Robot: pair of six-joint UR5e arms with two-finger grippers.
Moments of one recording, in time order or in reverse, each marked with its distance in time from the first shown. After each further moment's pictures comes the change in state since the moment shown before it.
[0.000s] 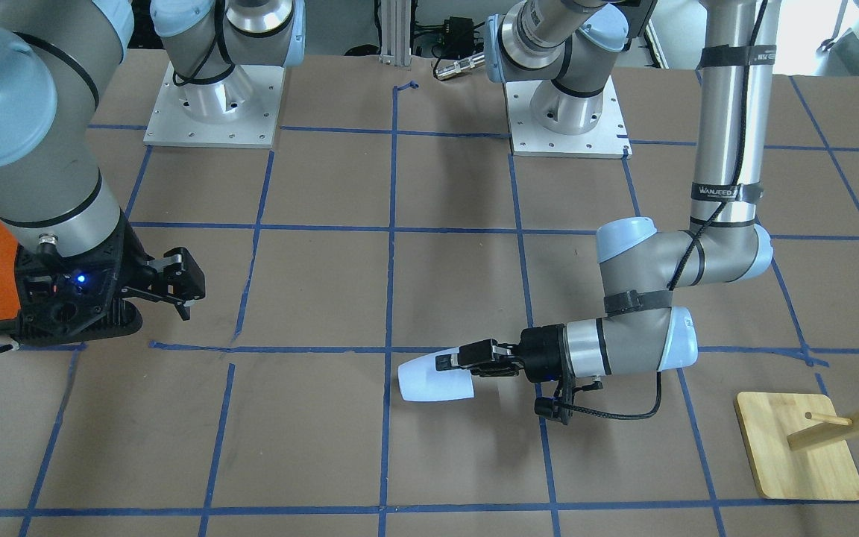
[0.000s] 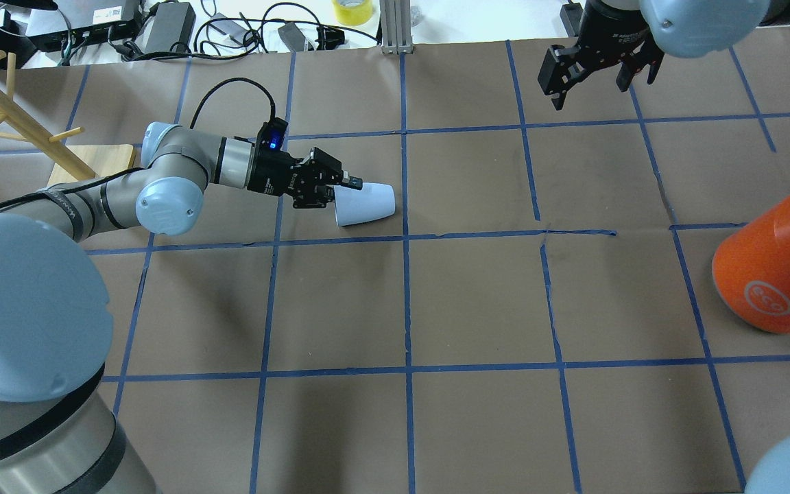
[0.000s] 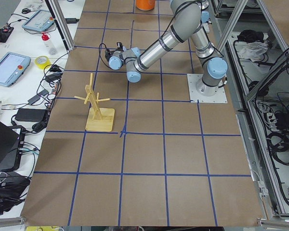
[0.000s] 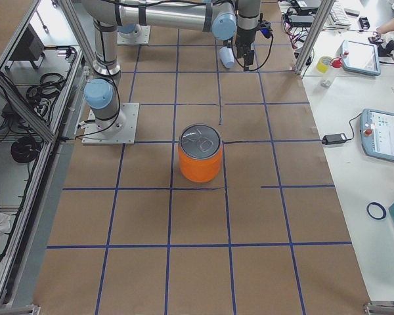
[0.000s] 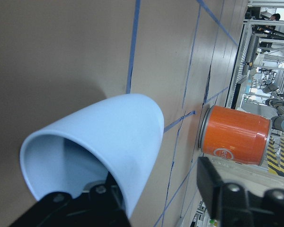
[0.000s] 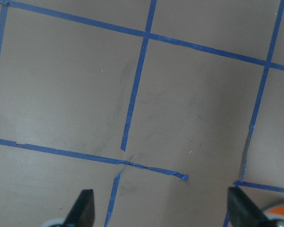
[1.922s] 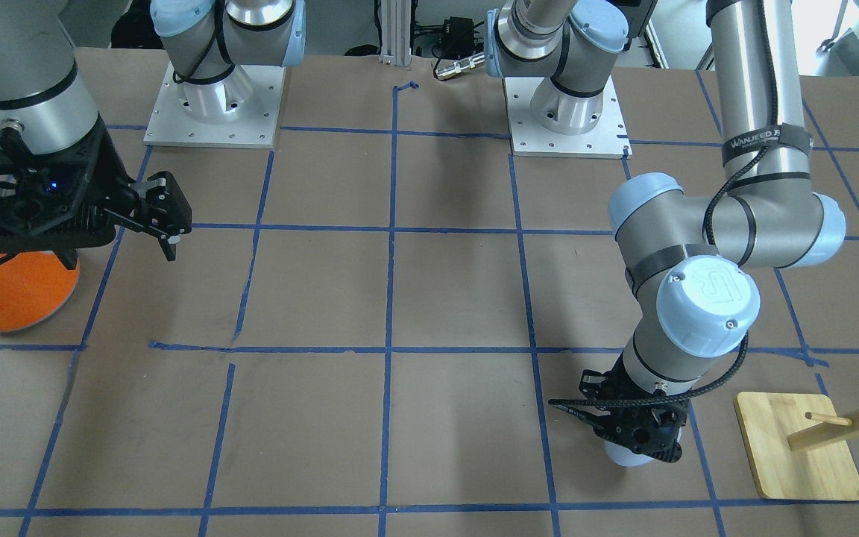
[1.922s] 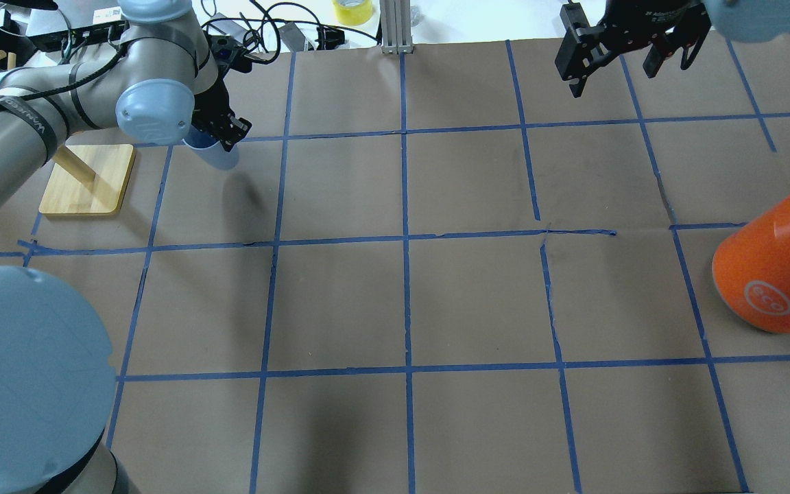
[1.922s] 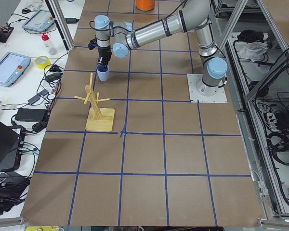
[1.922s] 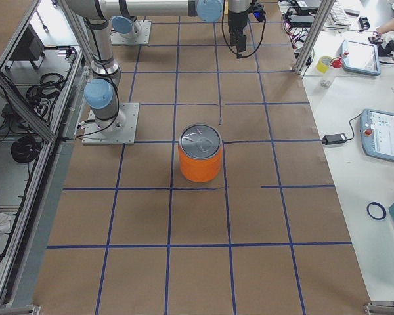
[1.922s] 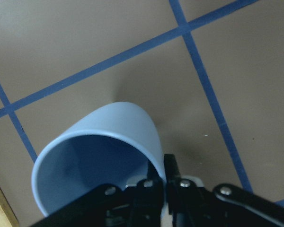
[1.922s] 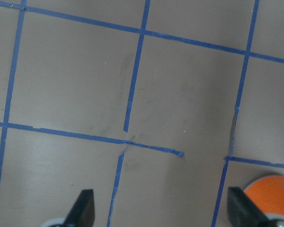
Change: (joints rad) left arm -0.086 0.089 0.296 0.043 1.205 0.233; right arm 0.000 -0.131 0.001 0.109 0.004 0.068
